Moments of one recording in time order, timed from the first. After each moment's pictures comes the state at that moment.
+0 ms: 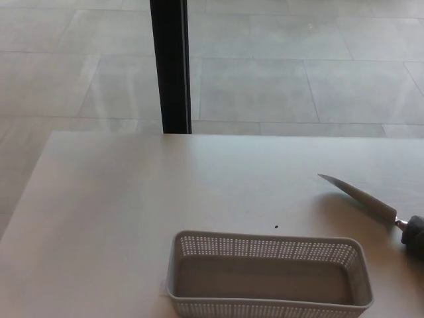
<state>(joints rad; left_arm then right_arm) 0.08 0.61 0.26 1.31 0.01 -0.04 -0.19 -0.34 -0.91 -0.07 0.22 0.07 0.06 0.23</state>
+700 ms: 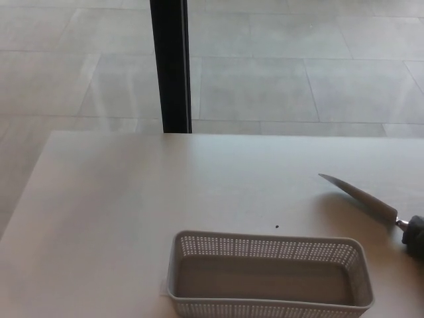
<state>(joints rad) 0.08 0.61 0.28 1.31 0.00 -0.04 -0.22 -0.46 -0.87 0.36 0.64 -0.22 0.07 0.23</state>
